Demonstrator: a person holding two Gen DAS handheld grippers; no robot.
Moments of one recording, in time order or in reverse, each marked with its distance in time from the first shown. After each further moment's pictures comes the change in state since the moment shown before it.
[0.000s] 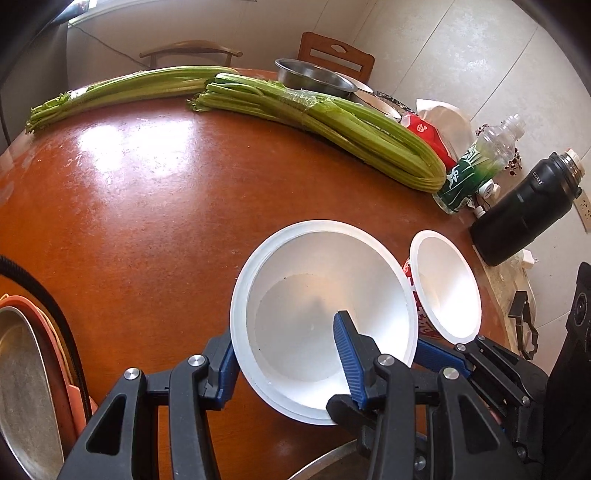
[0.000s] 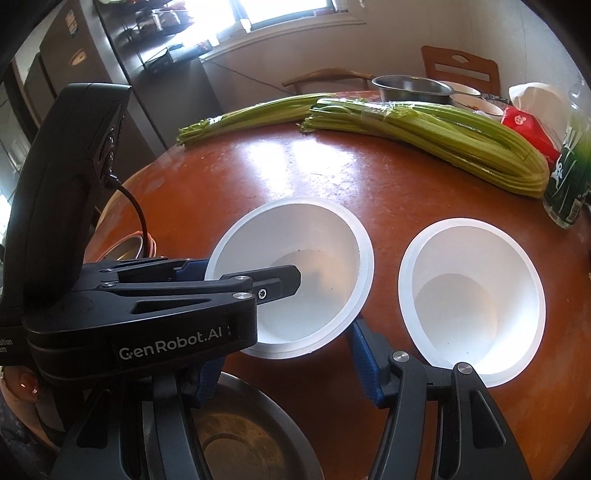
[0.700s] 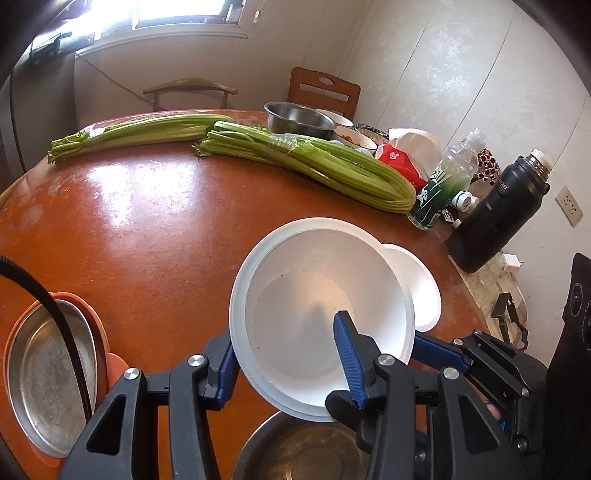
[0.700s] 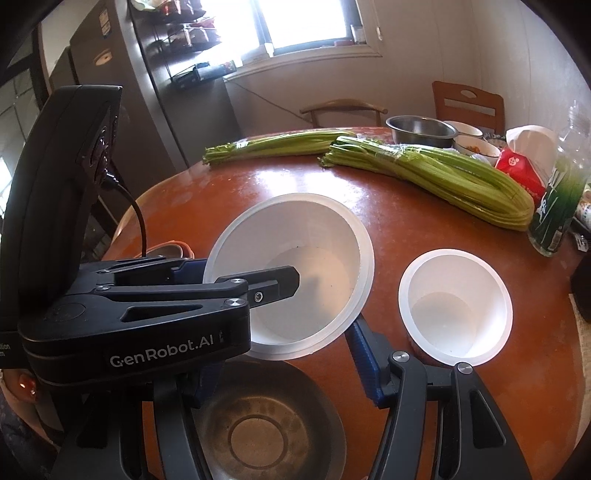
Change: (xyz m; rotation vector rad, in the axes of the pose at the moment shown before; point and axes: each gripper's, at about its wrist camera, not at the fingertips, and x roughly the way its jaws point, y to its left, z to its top) left arm -0.066 -0.022 -0.021 0.034 -0.133 0.016; right arm -0.055 0.025 -0.009 -0.075 -0.108 0.017
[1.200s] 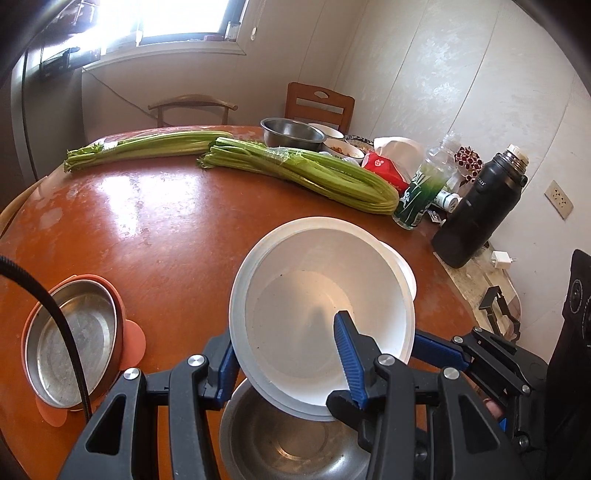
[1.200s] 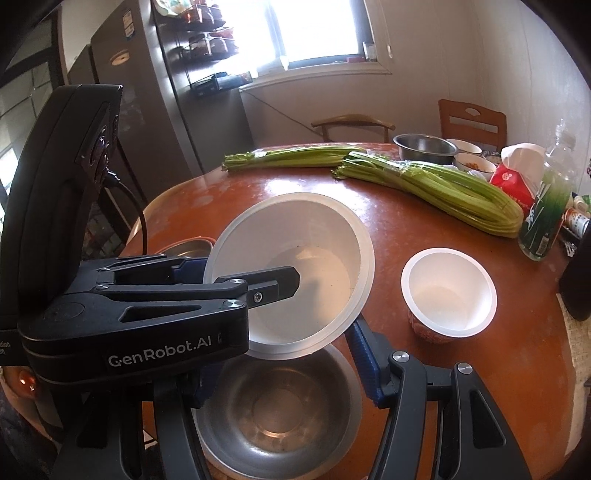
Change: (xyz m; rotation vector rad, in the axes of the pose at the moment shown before) left arm -0.045 -0.021 -0.027 0.017 -0.055 0.019; right arm -0.040 0.022 -0.020 -0.037 -0.042 0.014
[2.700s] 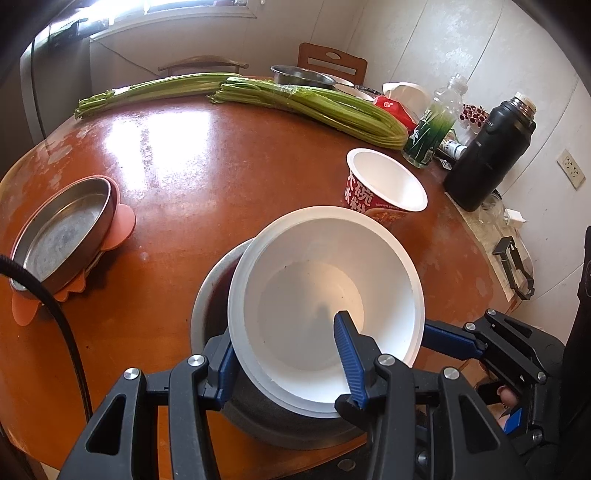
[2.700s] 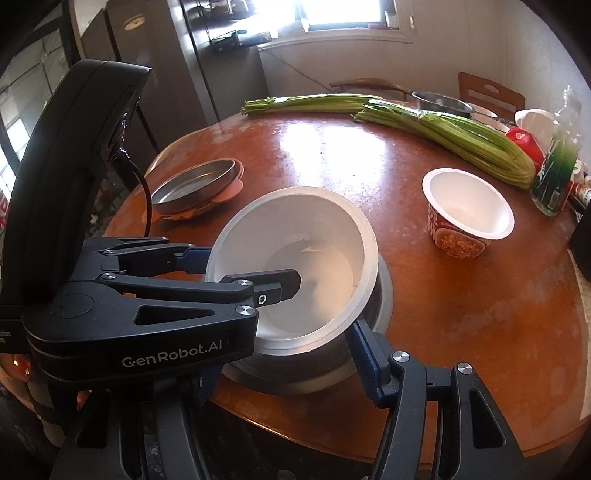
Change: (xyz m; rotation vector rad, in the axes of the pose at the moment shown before) left arm 0.014 -0.008 -0.080 -0.029 0.141 0.047; right arm 0.000 0.012 -0.072 -0.054 0.156 0.037
